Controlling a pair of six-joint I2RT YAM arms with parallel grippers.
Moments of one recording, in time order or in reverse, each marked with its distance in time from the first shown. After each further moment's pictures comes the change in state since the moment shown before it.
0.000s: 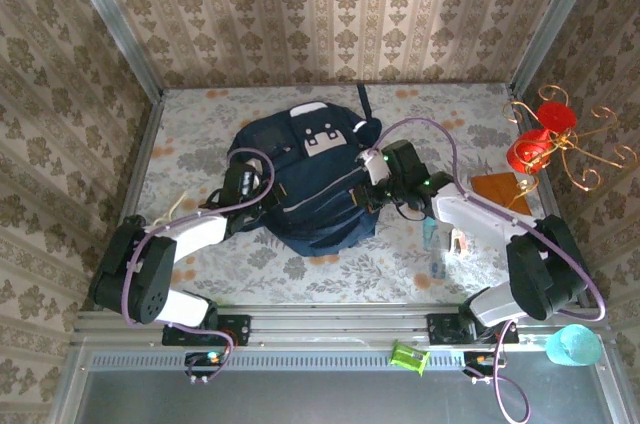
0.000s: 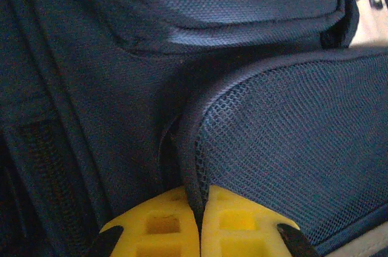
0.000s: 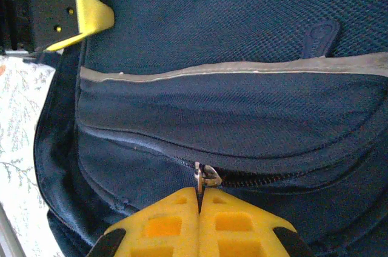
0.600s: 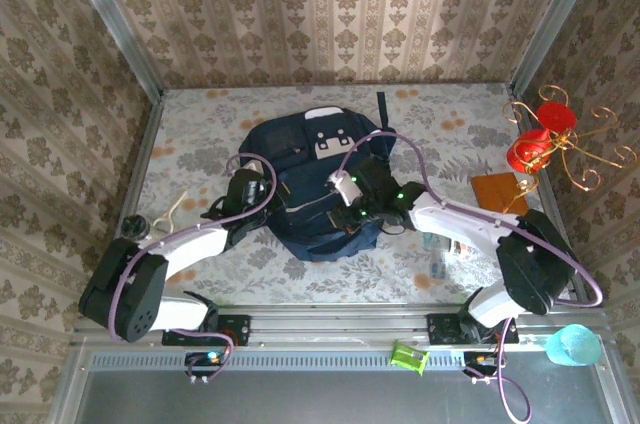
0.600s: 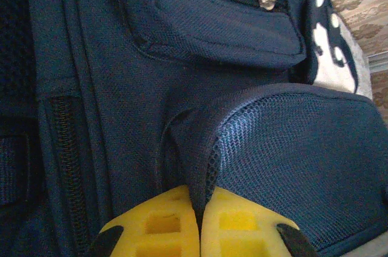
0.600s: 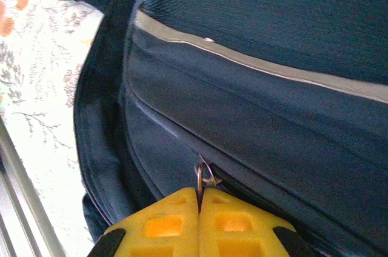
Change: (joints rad) left arm -0.094 -0.109 -0.036 0.027 -0.135 -0.095; right arm 0.223 0.081 0.054 -0.021 0.061 0.013
